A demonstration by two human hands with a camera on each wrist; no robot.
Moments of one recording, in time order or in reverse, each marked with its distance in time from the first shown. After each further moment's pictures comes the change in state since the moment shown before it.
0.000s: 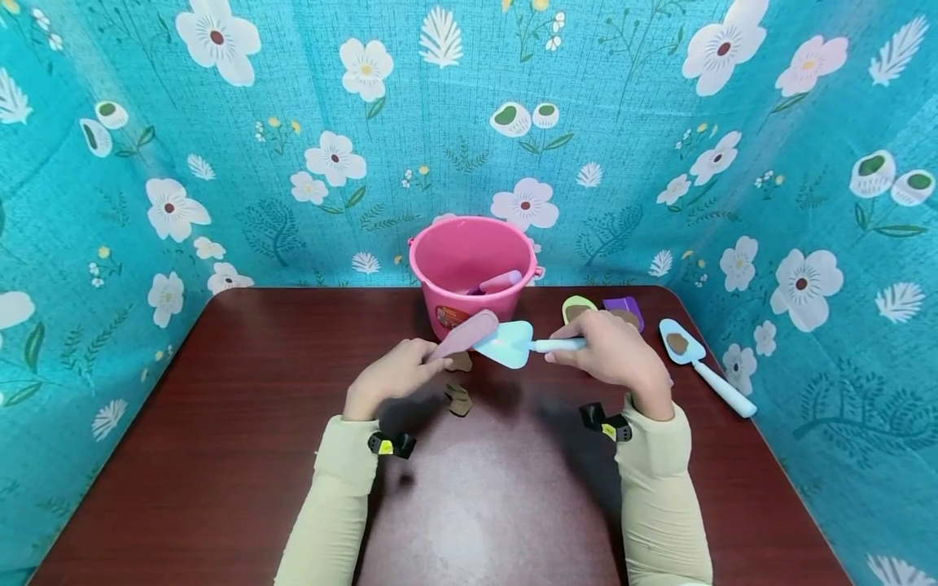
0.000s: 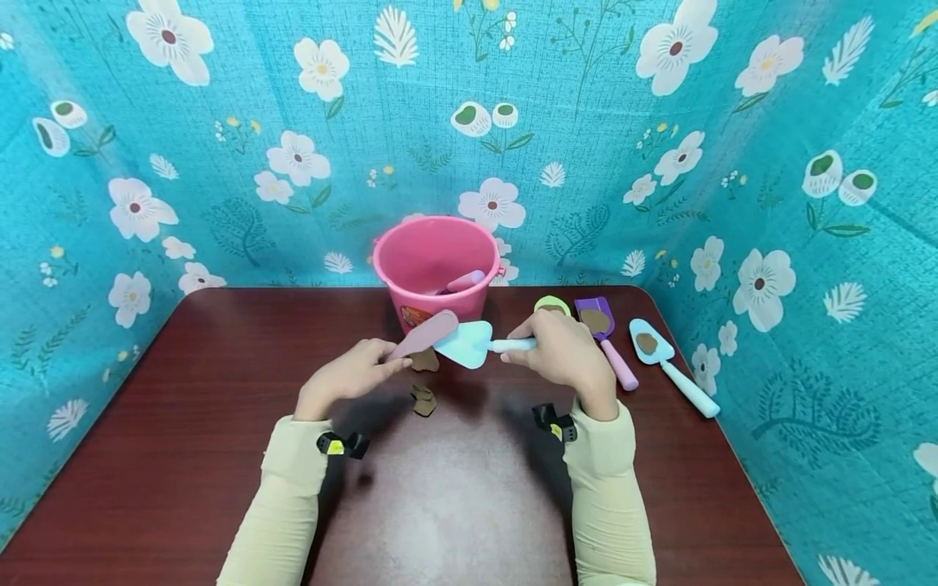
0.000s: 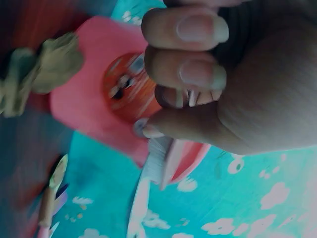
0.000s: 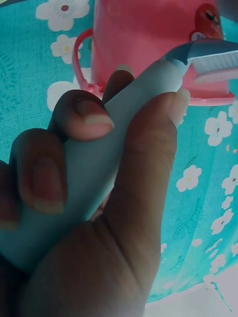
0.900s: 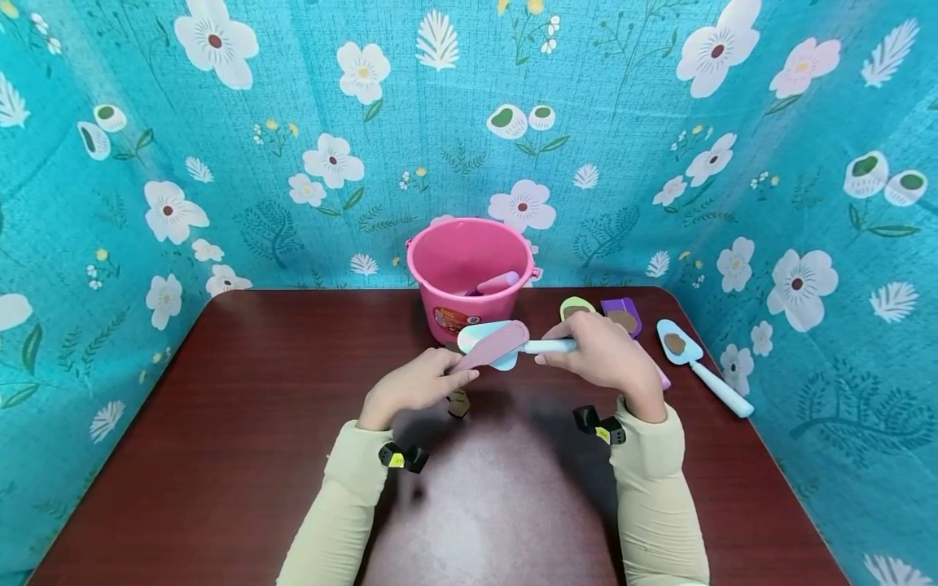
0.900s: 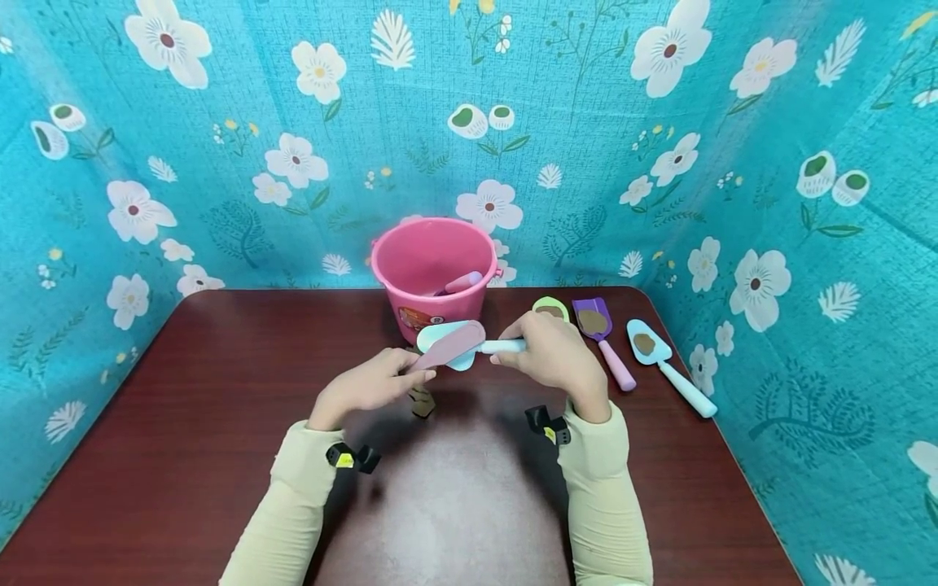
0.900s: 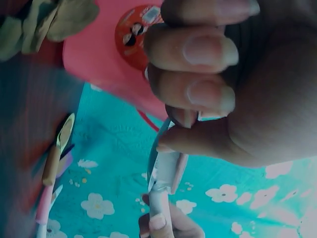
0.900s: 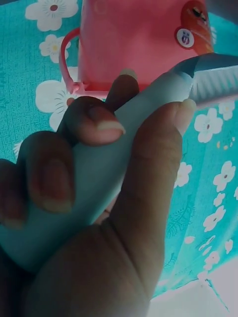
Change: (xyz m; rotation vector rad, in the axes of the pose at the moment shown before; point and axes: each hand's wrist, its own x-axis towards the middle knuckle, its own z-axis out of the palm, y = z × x) left_hand 0.004 0.028 0.017 -0.064 -0.118 0.114; right_hand 0.000 -0.009 0.003 0.035 -0.015 -0.003
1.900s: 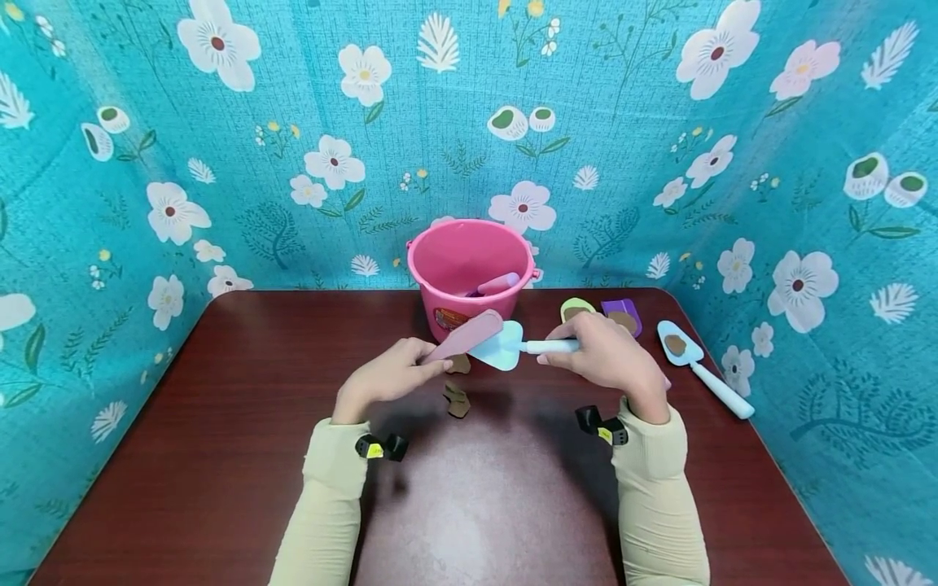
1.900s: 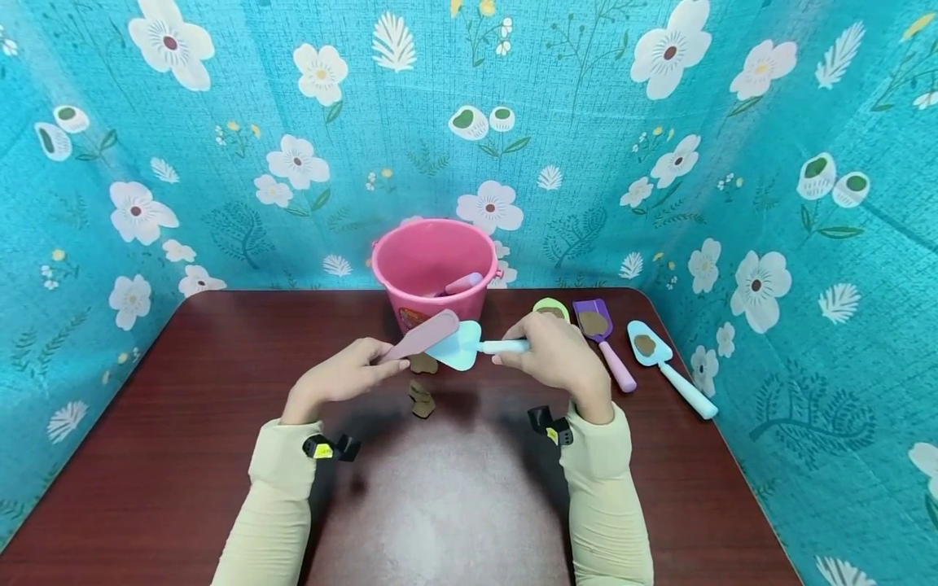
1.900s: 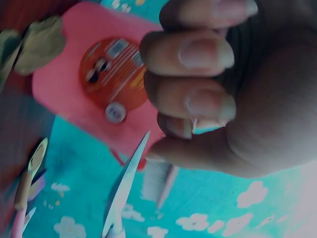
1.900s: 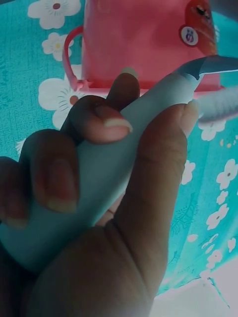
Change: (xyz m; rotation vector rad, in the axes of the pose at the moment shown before) left_hand -0.020 -0.016 -0.026 -0.043 0.081 -0.034; right_hand -0.001 0.002 -0.002 0.016 0.013 -0.025
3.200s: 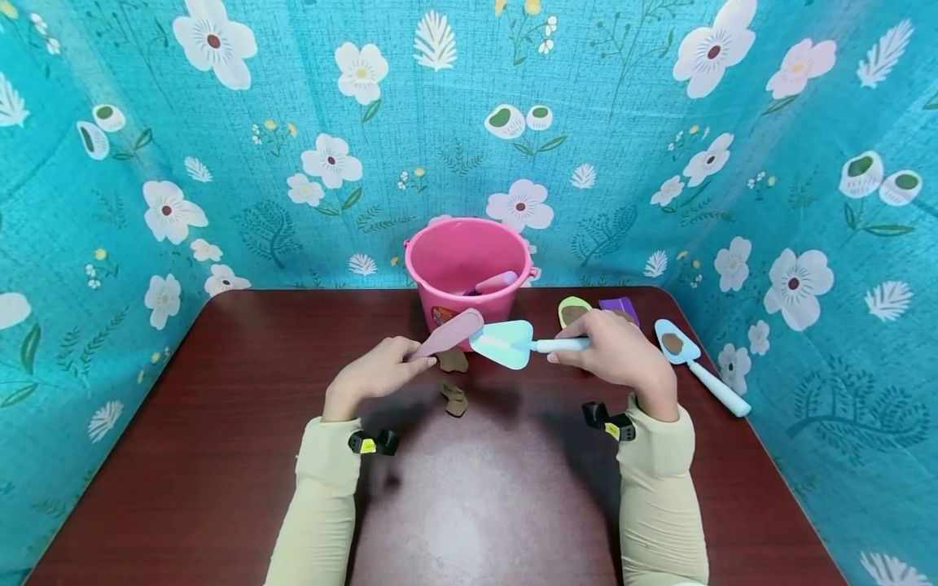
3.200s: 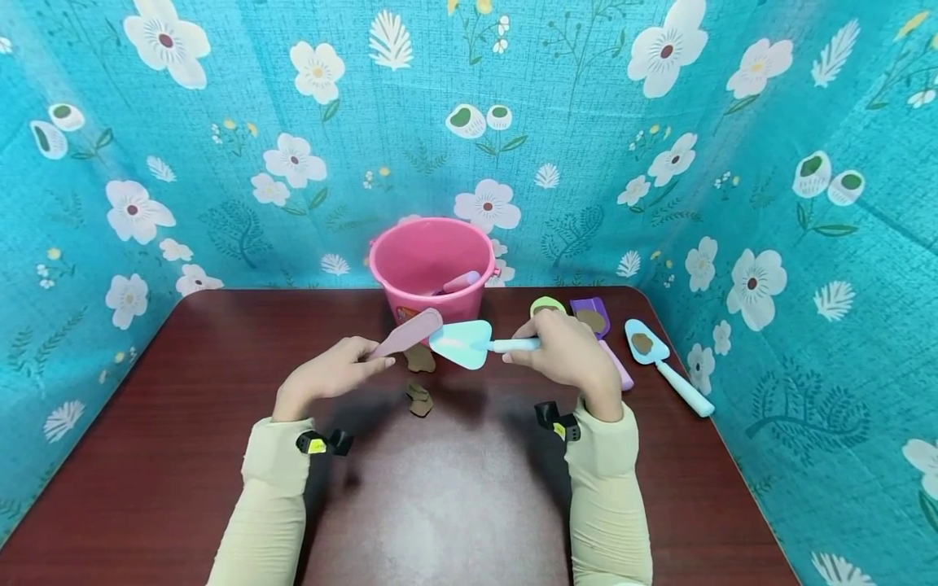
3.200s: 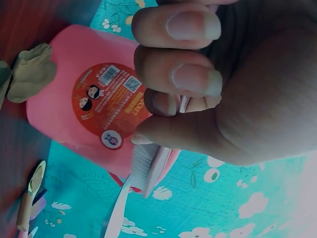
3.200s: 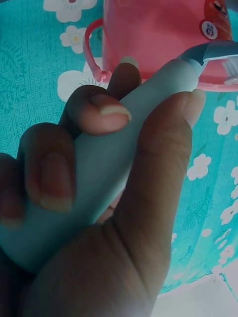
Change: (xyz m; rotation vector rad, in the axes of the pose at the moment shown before) left_hand -0.005 -0.008 -0.008 0.102 0.041 -0.119; right_hand -0.008 0.010 -0.009 -0.015 -0.004 0.014
